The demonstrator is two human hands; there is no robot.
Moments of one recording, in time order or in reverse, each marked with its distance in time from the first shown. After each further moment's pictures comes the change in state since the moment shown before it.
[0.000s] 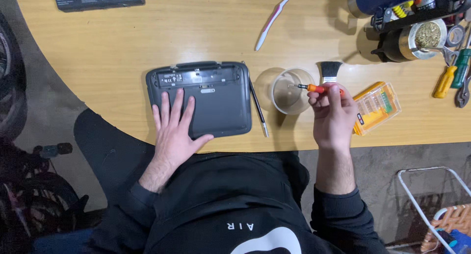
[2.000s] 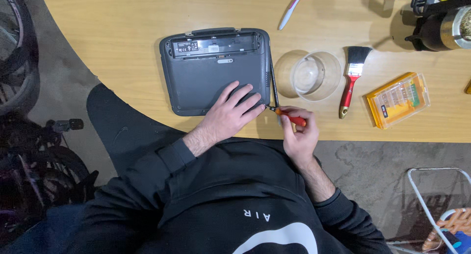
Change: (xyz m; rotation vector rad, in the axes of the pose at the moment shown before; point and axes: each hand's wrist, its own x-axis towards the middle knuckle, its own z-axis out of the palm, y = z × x) left_hand 0.039 0.044 0.056 0.017 0.434 0.728; right_hand -0.094 0.089 0.005 -0.558 -0.308 -0.468
